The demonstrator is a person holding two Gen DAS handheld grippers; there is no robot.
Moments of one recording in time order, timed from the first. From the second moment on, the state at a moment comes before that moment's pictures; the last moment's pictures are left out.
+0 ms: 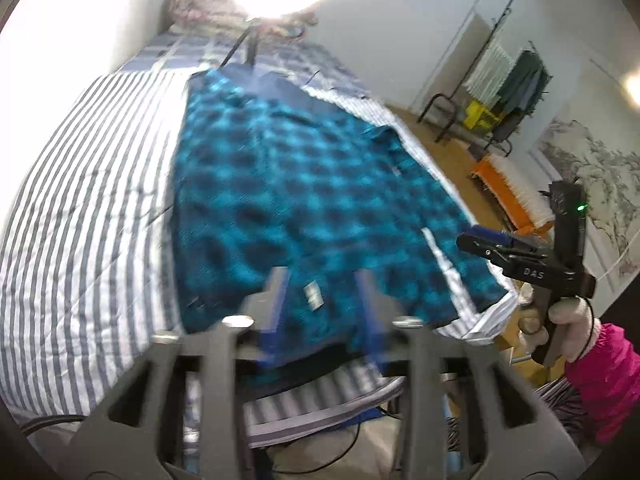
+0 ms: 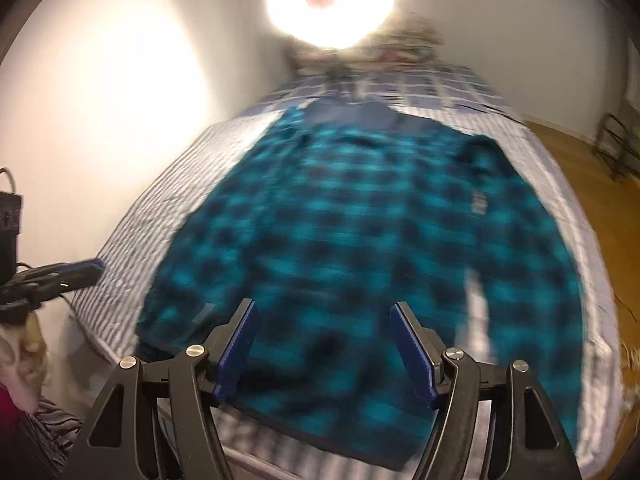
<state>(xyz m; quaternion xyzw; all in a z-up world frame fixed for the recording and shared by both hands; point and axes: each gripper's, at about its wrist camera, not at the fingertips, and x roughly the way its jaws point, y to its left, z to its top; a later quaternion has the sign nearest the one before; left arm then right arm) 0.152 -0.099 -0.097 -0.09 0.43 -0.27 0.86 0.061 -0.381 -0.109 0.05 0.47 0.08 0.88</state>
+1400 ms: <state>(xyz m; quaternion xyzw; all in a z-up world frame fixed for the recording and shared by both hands) 0.157 -0.203 -0.121 -0.04 0.47 -0.32 0.83 0.034 -0.634 -0.192 0.26 0.52 -0.04 0.81</state>
